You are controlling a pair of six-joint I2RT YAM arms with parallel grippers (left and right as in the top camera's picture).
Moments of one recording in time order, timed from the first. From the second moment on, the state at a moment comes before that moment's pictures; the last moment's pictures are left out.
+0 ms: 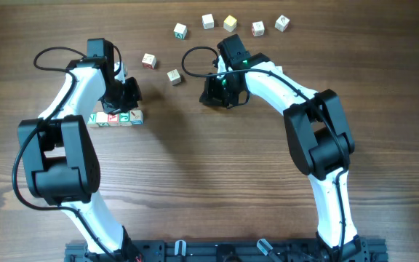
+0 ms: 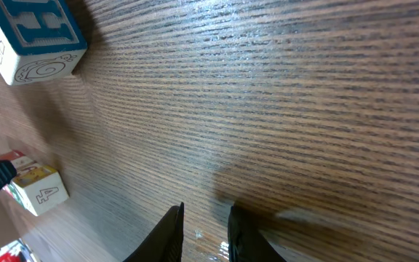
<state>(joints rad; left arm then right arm) 0.06 2.00 1.39 -0.82 0.19 -0.27 0.46 2.33 1.70 -0.63 -0.51 0.62</state>
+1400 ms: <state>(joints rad) 0.06 2.00 1.39 -0.82 0.19 -0.28 0.46 2.33 1.70 -0.63 -0.51 0.62</state>
